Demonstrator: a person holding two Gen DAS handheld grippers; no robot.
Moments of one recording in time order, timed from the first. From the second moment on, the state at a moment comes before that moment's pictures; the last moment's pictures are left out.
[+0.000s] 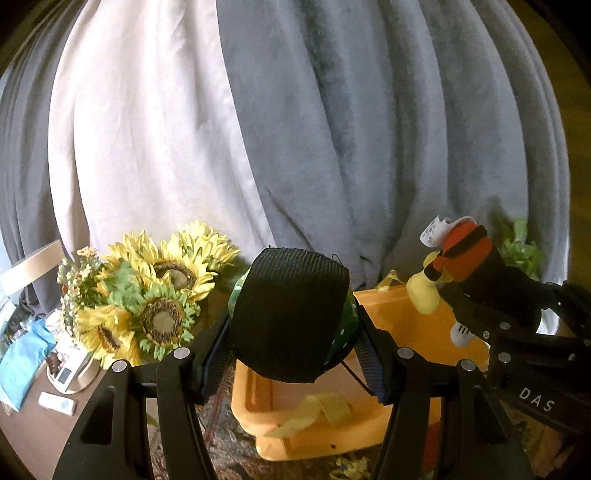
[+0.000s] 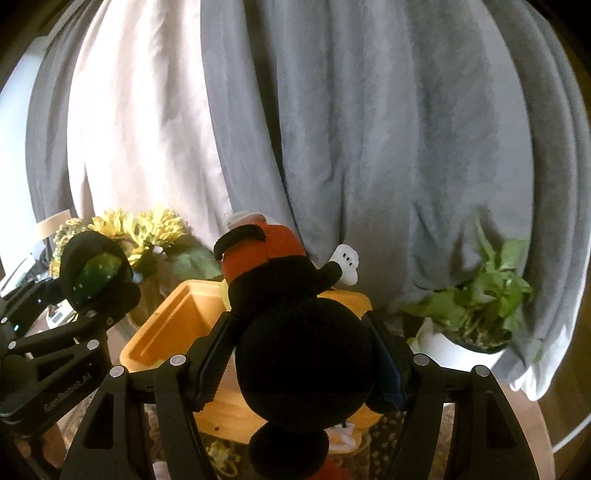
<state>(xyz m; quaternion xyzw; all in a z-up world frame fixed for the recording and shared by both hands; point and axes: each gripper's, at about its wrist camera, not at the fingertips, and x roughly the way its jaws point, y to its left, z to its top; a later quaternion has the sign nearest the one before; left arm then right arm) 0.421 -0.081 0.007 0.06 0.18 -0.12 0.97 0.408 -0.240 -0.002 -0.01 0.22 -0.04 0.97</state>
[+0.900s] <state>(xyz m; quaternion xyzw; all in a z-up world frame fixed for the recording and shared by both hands) 0.548 -0.119 -0.070 0.09 0.36 -0.13 0.92 0.537 -0.263 -0.077 0.02 0.41 0.03 0.91</state>
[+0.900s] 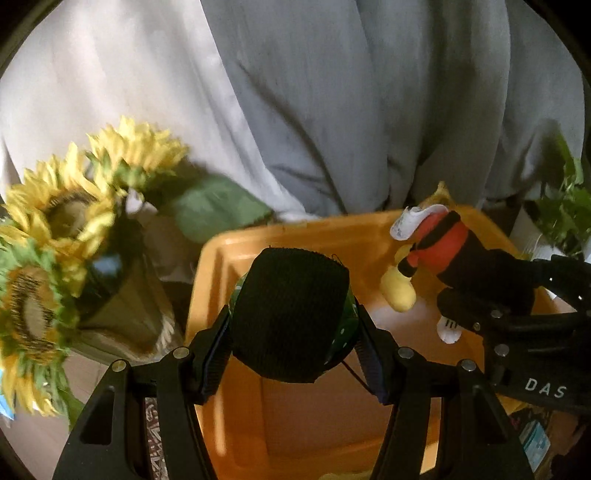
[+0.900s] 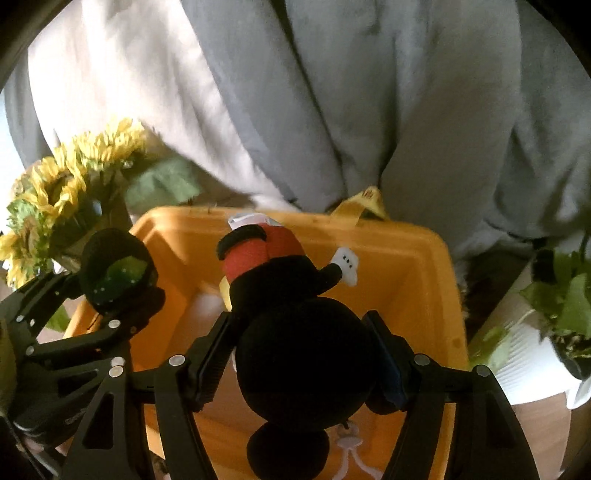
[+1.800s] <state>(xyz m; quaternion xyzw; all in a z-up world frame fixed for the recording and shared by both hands) 0.485 -0.088 -0.014 0.08 0.28 -0.11 0.95 0.485 -0.269 -0.020 0.05 0.34 -0.02 0.94</state>
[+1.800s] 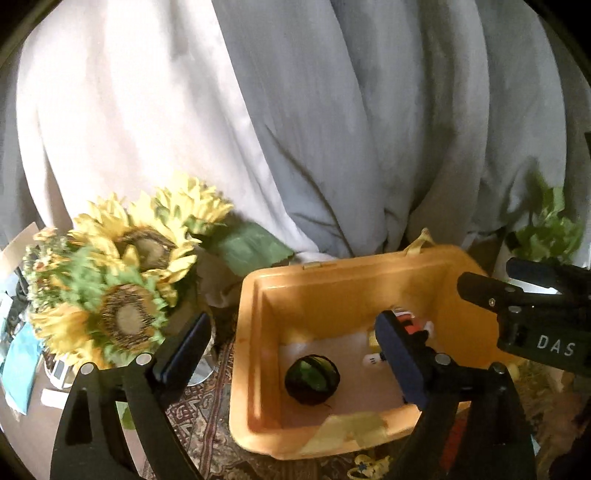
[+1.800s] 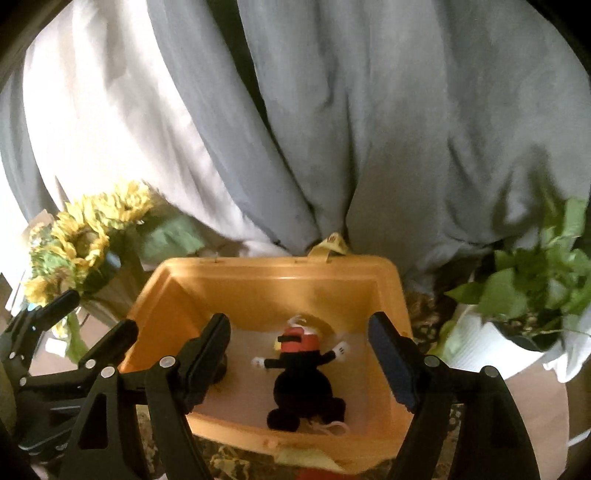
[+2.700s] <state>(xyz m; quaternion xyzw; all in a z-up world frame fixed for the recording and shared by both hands) 0.358 -0.030 0.010 0.10 0.23 -0.12 0.96 0.345 -0.215 -0.005 0.06 0.27 -0.05 0.96</state>
